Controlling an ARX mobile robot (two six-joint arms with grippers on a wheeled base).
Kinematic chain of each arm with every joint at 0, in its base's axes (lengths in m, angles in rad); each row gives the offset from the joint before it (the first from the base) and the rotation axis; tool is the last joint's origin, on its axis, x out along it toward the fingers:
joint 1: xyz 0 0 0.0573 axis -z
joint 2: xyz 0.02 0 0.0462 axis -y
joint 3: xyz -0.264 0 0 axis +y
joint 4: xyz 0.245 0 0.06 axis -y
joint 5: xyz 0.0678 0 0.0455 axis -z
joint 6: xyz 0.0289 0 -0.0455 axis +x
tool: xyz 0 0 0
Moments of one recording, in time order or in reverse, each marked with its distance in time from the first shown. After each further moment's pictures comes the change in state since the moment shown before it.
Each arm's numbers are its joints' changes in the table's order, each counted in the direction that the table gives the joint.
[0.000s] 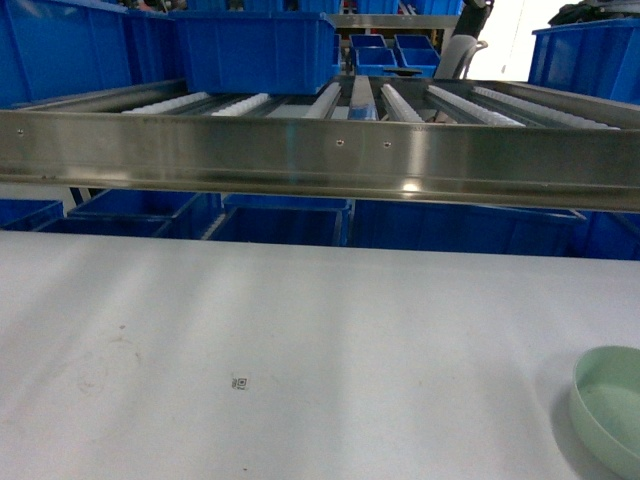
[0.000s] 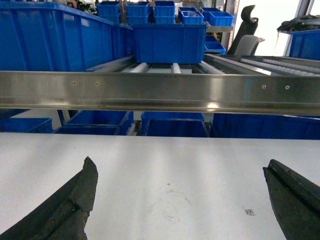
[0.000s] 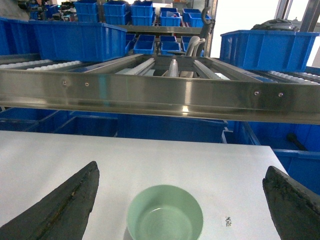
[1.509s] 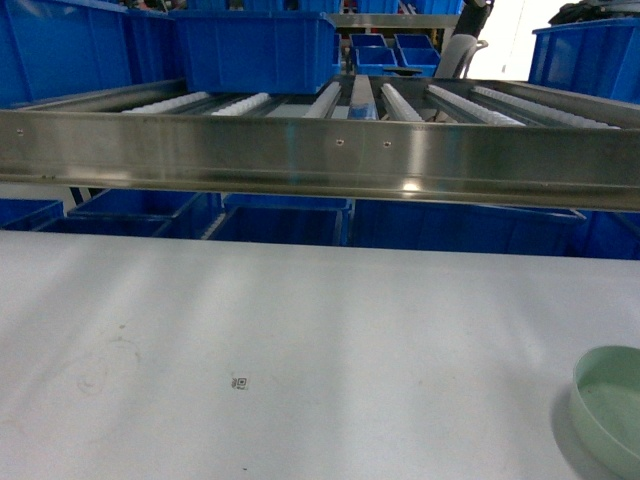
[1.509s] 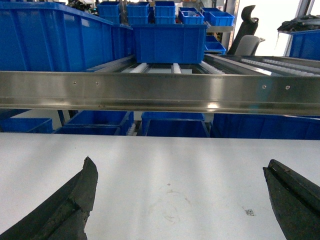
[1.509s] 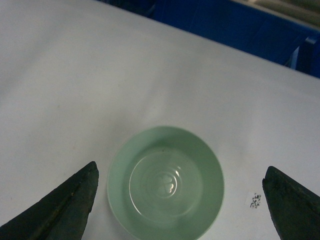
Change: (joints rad) left arm 0.000 0.000 0.000 0.000 0.000 0.000; right arm 0.179 -1.345 -0.475 0.220 -0.354 -0.349
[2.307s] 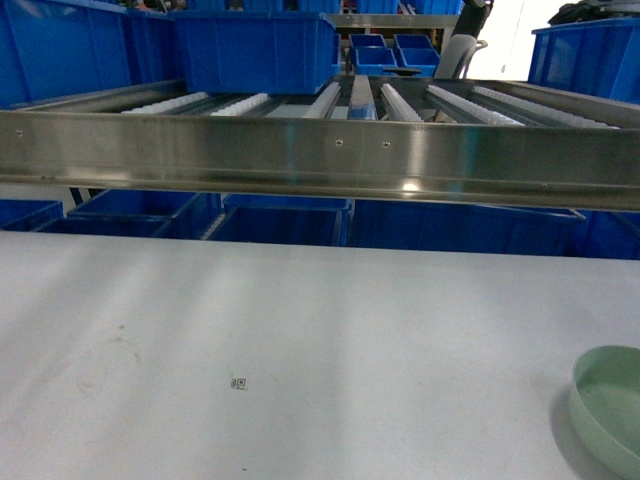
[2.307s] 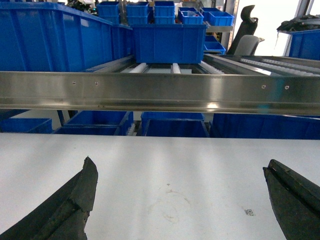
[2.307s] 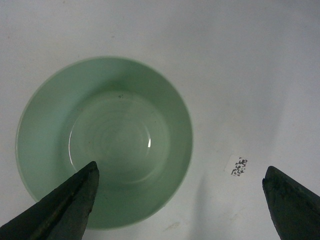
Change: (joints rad) left arm 0.000 0.000 0.000 0.000 0.000 0.000; right arm 0.114 -0.304 -0.138 -0.076 0.001 -0.200
